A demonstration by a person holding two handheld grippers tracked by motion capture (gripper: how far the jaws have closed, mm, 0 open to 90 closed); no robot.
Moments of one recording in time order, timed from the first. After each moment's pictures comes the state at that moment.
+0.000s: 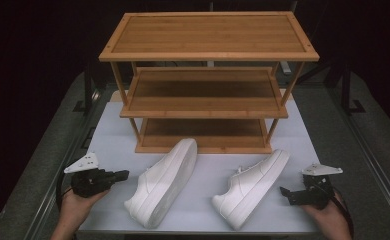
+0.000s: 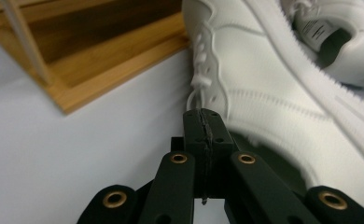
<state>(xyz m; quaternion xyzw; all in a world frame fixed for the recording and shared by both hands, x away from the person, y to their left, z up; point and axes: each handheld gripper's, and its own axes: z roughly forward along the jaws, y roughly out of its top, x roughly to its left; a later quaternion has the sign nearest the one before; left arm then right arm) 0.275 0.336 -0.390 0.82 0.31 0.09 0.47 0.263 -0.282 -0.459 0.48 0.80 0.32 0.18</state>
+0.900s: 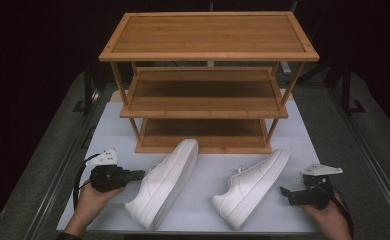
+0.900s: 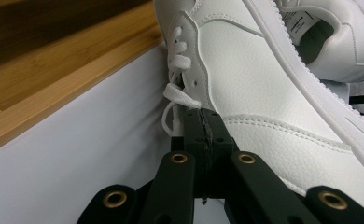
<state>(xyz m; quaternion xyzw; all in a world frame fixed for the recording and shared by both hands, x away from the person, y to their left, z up) 0.293 0.305 -0.402 0.84 0.28 0.04 0.46 0.263 -0.282 -0.459 0.48 0.80 0.32 0.18</state>
